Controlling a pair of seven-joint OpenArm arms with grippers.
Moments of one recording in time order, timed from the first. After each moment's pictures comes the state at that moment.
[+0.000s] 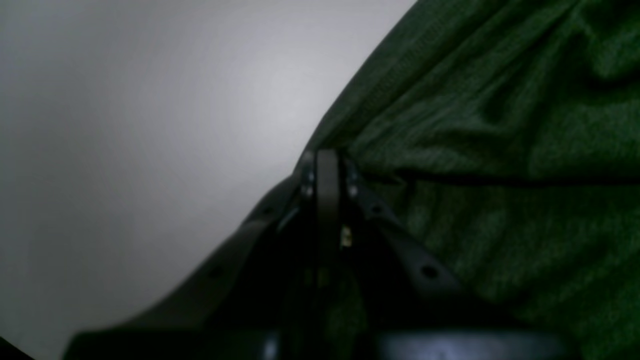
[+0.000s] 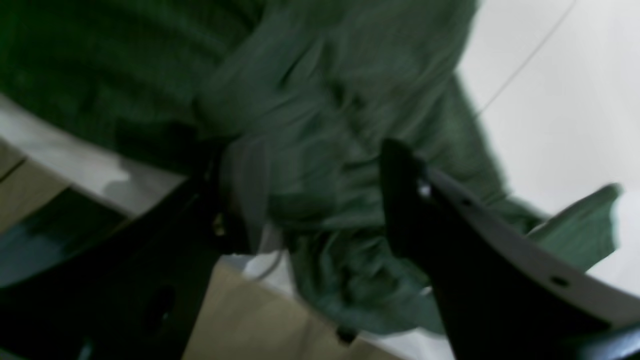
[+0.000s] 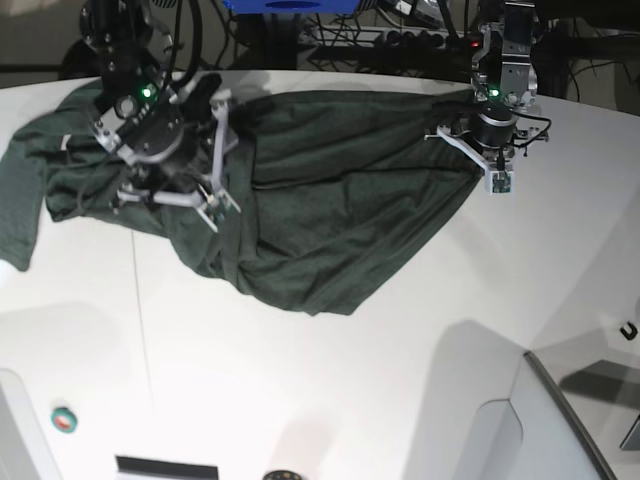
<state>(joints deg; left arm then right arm) 18.9 -10.8 -6.3 77.2 -2.9 0.1 18.7 -15.5 3.0 -11.5 112.4 -12.6 25.5 -63.0</state>
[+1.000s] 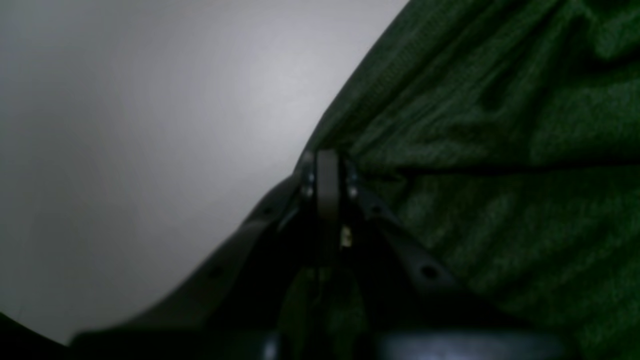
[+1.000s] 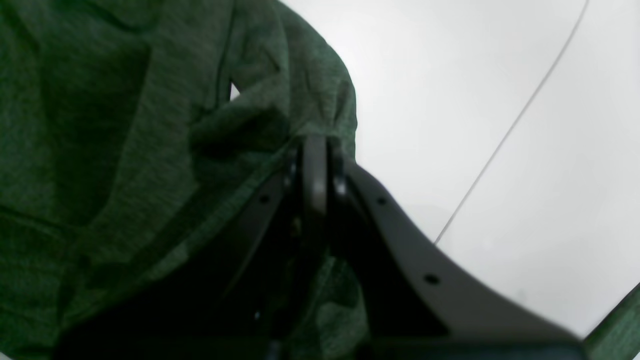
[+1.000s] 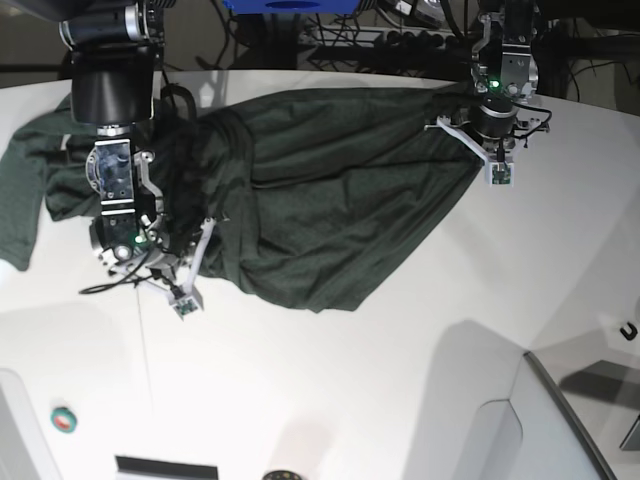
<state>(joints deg) 21.1 -10.6 -6.3 80.0 -2.7 0.2 21.0 9.8 -0.6 3.2 69.5 -12.6 25.3 -46.9</state>
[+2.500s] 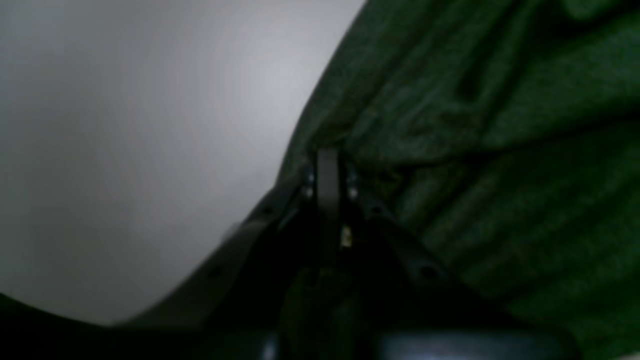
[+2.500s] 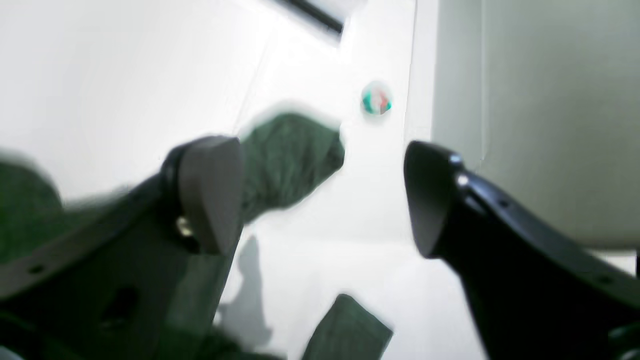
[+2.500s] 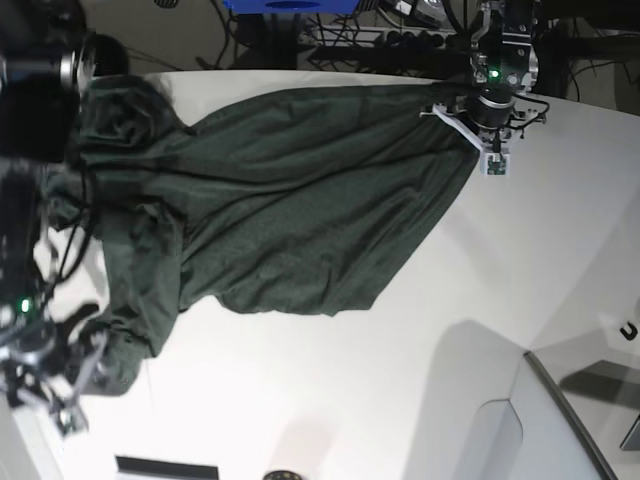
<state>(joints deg) 24.2 -10.4 -6.2 86.0 -2.8 -0.1 25.1 16.0 11.6 7.7 91.0 -13.1 25.3 -43.3</state>
